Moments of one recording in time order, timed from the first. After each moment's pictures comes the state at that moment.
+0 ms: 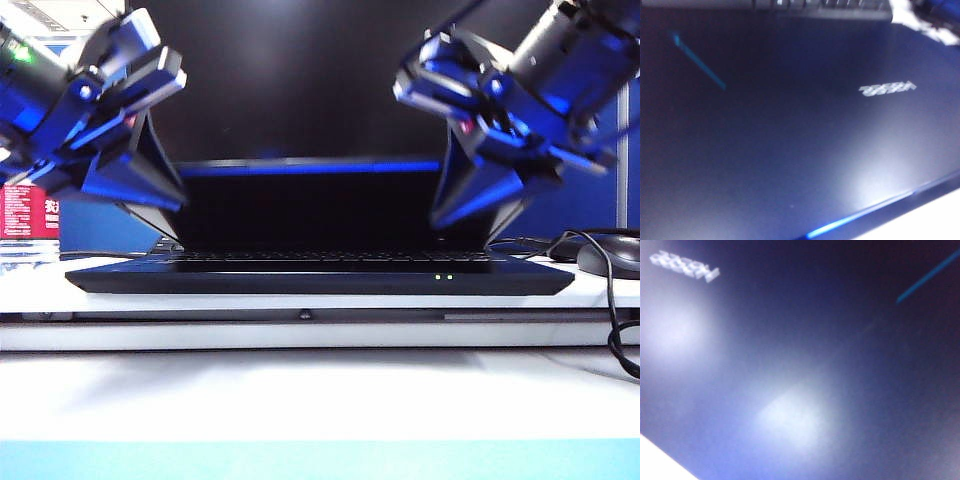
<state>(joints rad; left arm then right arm) -0.56 1.13 0.50 0.22 0.05 -0.24 0.63 1.19 0.67 -0.12 0.05 0.29</state>
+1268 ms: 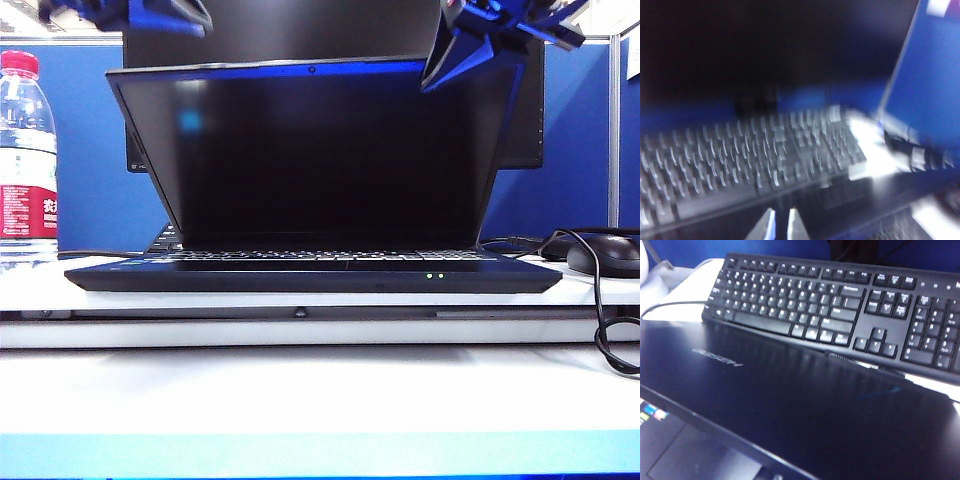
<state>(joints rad) -0.55 1.12 0.75 0.36 -0.02 -0.08 0.54 1.19 0.93 -0.12 0.05 0.19</state>
